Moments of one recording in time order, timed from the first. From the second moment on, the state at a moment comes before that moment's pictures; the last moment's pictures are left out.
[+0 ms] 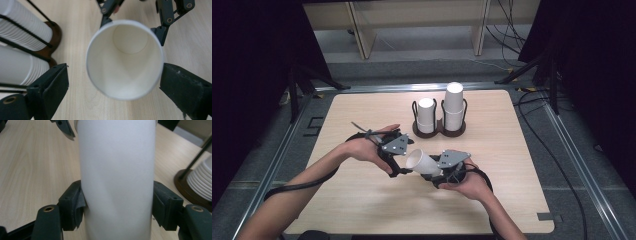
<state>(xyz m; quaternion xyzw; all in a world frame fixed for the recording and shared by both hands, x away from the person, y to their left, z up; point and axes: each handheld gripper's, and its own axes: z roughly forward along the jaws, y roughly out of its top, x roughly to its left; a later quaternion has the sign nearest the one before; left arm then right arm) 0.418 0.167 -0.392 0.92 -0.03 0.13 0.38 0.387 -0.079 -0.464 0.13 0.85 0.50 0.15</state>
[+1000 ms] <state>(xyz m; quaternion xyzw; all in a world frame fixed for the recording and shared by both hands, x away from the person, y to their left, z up) 0.364 0.220 -0.475 0.72 0.29 0.19 0.60 0.379 -0.125 -0.461 0.26 0.71 0.63 0.17</state>
